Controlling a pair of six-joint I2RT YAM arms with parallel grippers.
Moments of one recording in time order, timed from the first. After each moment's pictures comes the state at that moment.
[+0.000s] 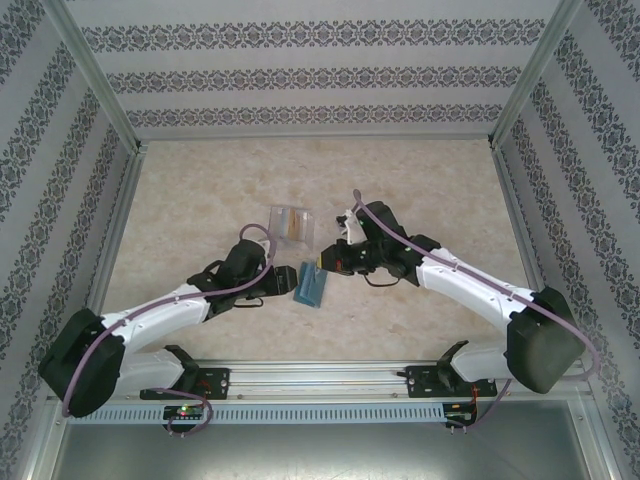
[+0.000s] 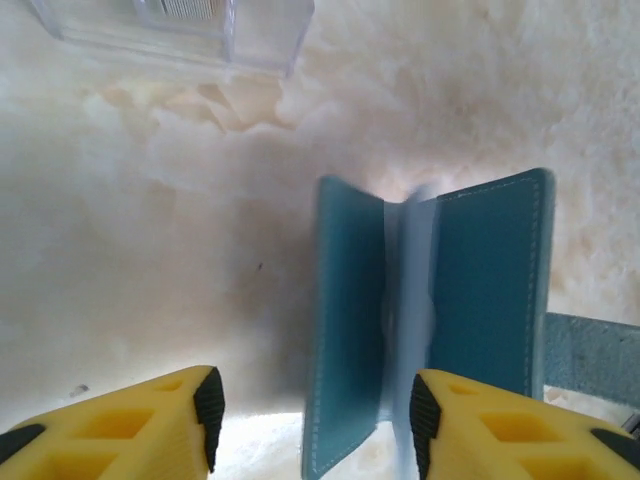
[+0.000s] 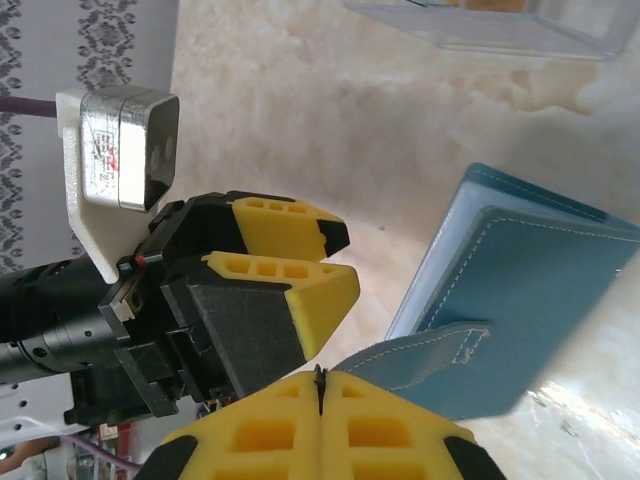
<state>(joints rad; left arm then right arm) -0.62 1.18 0.53 -0.10 0.18 -0.74 0.65 1.34 0.89 -0.31 -0.56 0.78</state>
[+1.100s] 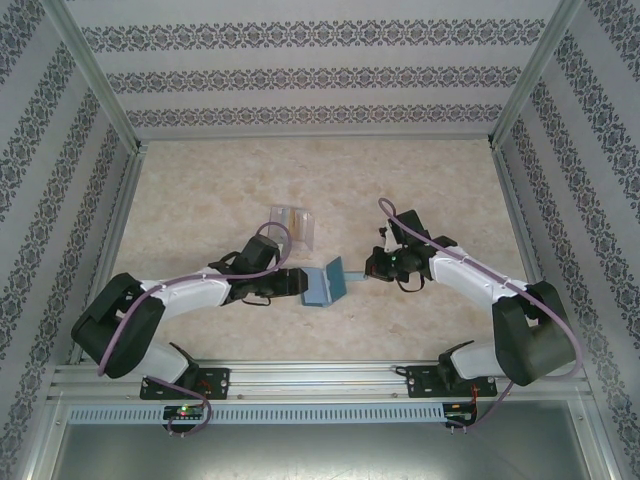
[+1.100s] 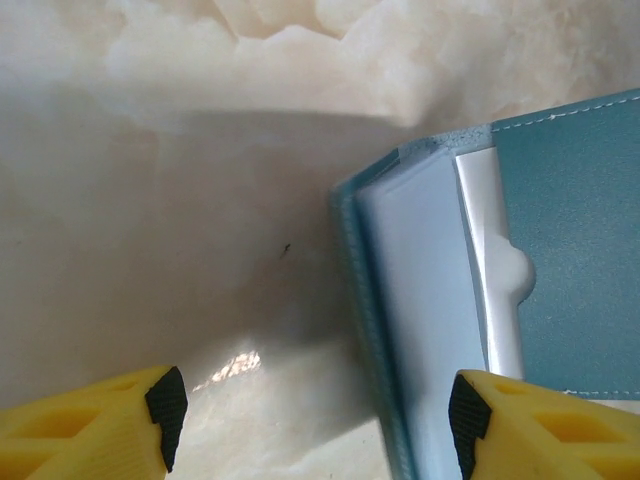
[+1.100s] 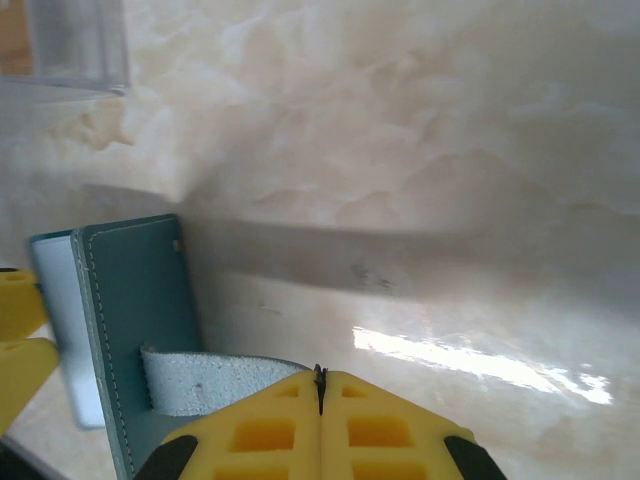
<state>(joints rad) -0.61 1.46 0.62 -0.09 0.31 -0.71 0.39 1.38 0.74 -0.48 -0.37 0.59</state>
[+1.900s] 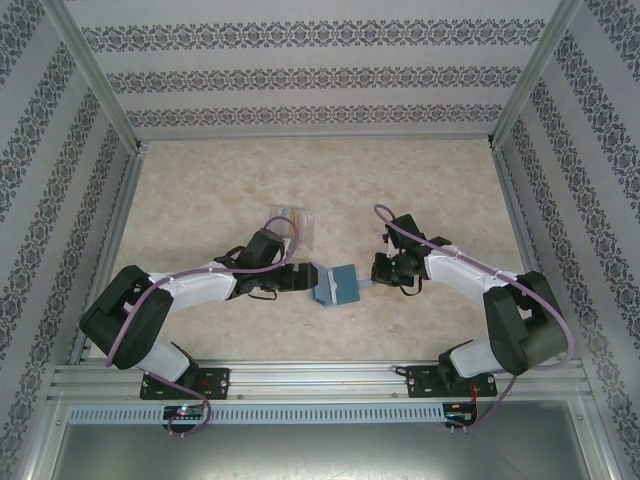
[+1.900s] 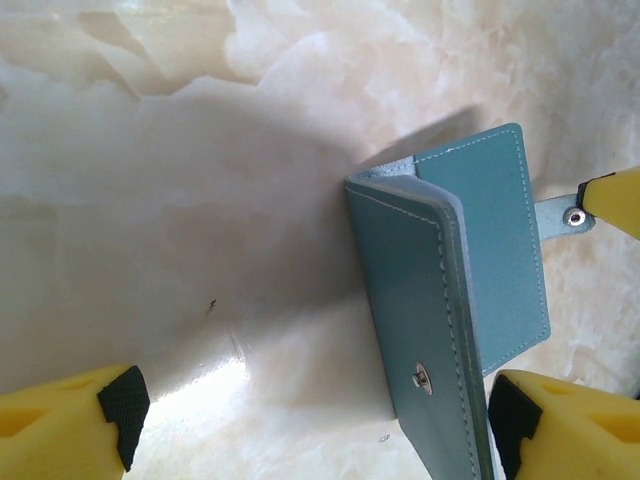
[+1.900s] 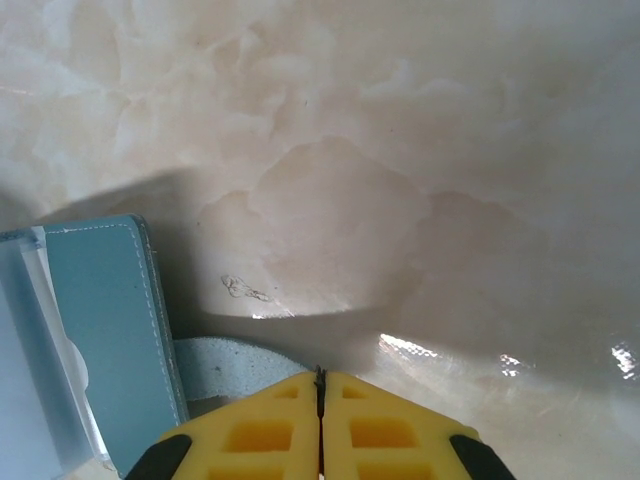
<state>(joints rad) -0.61 1.51 0.68 -0.06 0.34 -0.68 0.39 1.43 0.73 -0.50 -0.26 0.57</state>
